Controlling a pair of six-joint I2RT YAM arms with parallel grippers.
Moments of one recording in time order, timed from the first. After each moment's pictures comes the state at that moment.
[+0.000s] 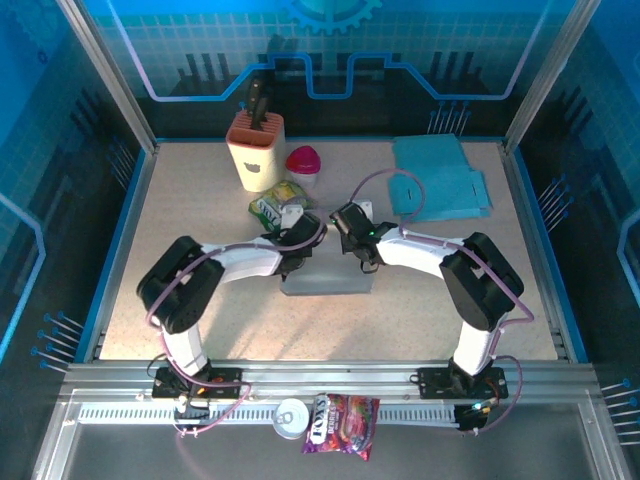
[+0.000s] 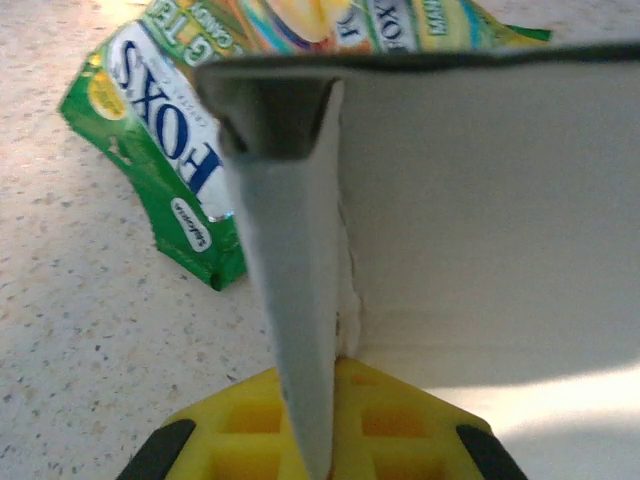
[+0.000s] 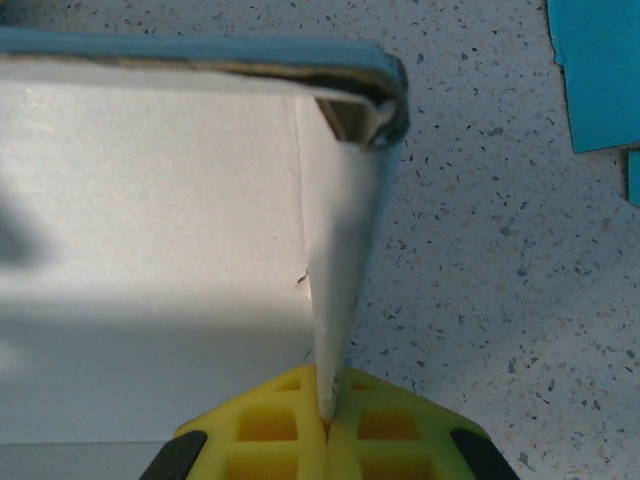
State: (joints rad) left arm -0.67 1.82 1.02 -0.21 -0.63 -0.63; right arm 0.69 1.80 1.11 -0.32 0.45 0.53
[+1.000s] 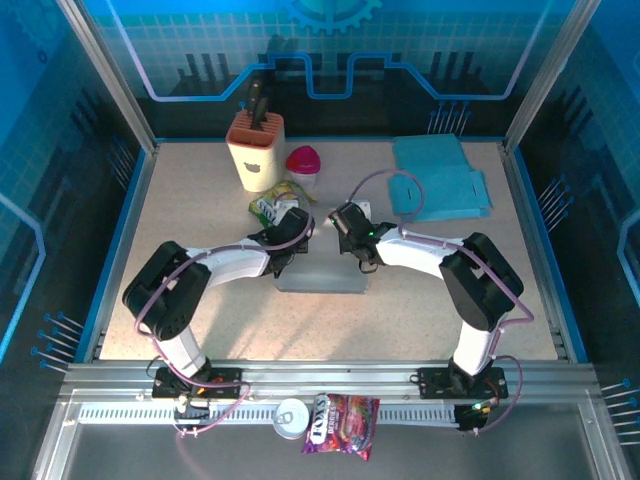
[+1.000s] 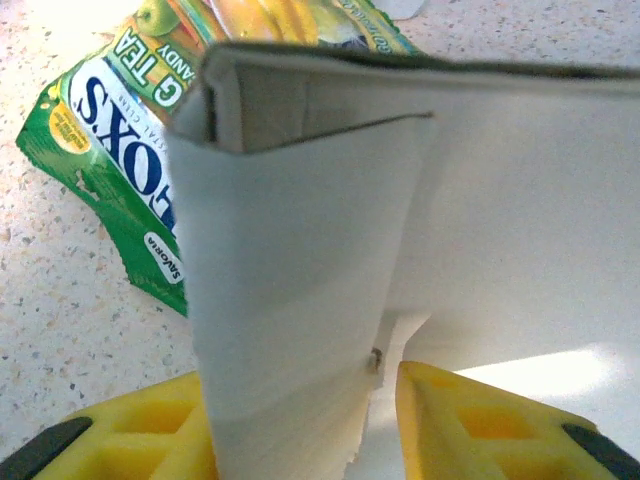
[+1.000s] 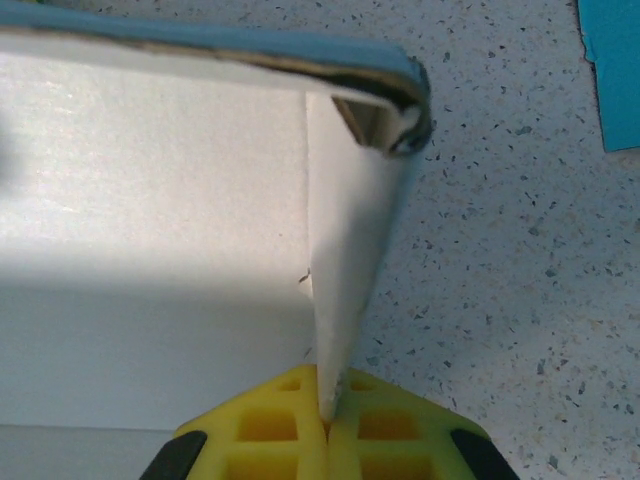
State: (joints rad) left arm -0.60 1.71 0.92 -0.06 -0.44 -0.51; right arm 0.70 1.80 1.11 -0.31 0.43 0.53
